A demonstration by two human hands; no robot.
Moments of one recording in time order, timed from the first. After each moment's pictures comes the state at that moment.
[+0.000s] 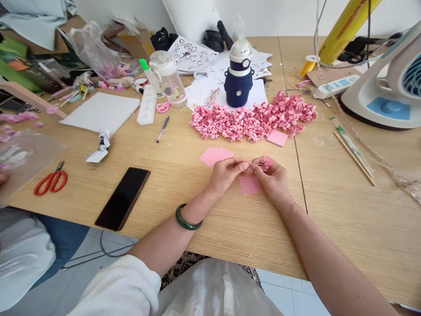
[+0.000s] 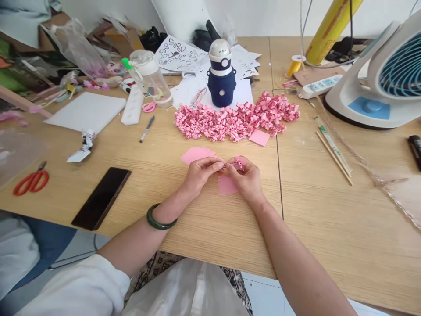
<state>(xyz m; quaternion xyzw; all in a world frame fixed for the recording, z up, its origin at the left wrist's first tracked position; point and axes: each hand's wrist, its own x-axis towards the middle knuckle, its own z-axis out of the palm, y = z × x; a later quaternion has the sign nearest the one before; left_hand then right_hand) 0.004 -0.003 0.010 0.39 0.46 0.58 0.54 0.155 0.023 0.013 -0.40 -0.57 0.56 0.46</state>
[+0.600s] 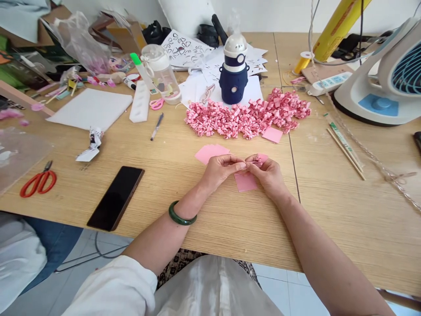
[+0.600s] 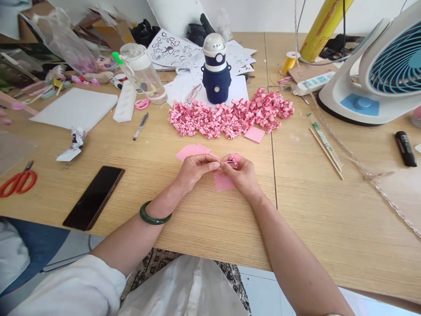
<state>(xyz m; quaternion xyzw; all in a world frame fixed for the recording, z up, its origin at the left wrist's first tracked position) -0.005 -0.001 0.016 0.44 0.47 0.54 0.54 0.158 0.027 0.014 -0.37 -0.55 0.62 0.42</state>
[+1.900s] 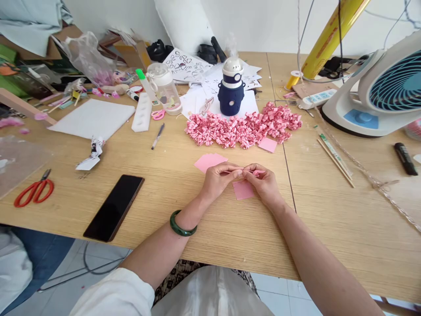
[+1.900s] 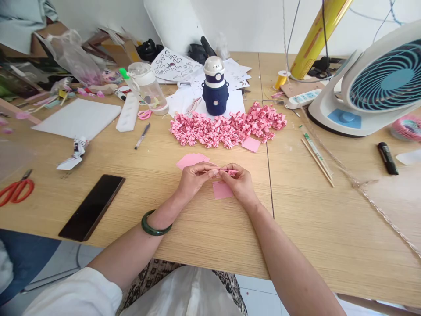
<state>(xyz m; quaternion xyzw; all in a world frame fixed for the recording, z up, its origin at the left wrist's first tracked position) -0.006 -0.002 0.009 0.53 0.49 0.56 0.41 0.158 0.027 0.011 -0.42 -0.52 0.61 0.43</state>
